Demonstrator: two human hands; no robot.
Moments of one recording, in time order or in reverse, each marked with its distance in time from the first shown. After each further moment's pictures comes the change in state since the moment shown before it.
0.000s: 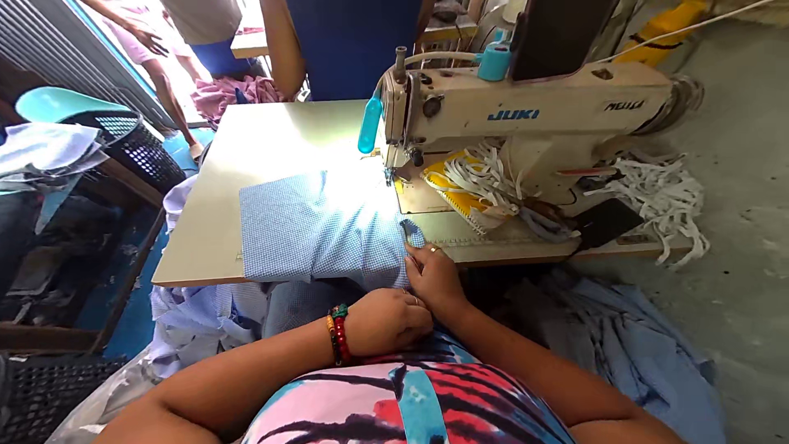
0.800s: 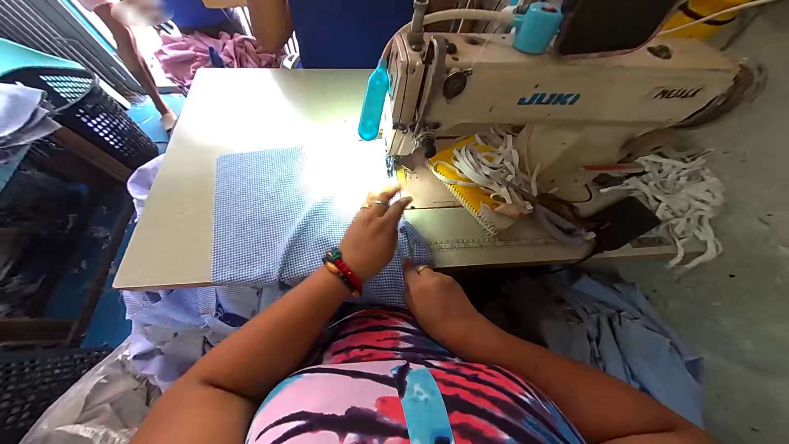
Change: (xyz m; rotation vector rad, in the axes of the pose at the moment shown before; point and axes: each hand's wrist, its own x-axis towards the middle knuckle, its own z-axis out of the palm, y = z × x) left_hand 0.032 -0.086 -0.031 0.314 0.332 -0.625; right_hand -0.014 -0.014 0.005 -0.475 -0.142 -0.225
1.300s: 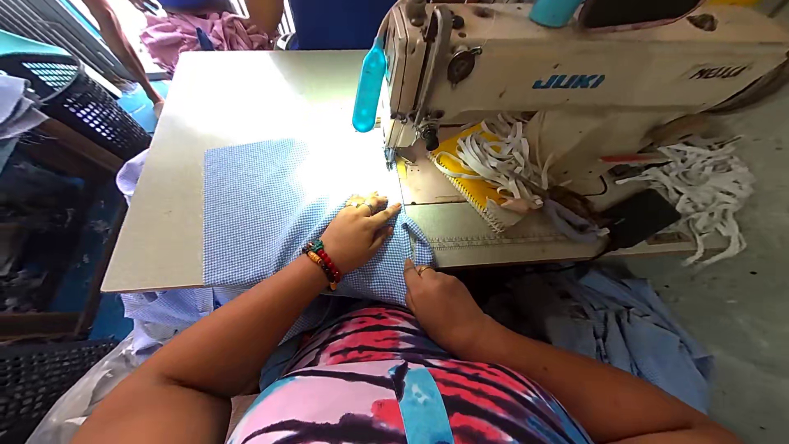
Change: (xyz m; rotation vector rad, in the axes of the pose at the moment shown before) left_hand -0.003 -0.041 0.009 0.046 -0.145 0.150; right_hand 0.000 0.007 0.003 -0.056 0.091 -0.091
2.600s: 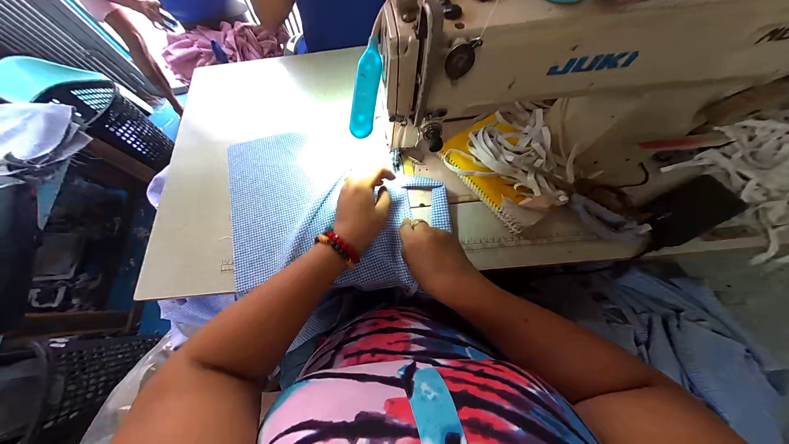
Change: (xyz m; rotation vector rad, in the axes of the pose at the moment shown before) left_hand 0.046 0.000 -0.017 -0.259 0.249 -0.265; right_hand 0.071 0.017 0.004 0.125 -0.062 0.095
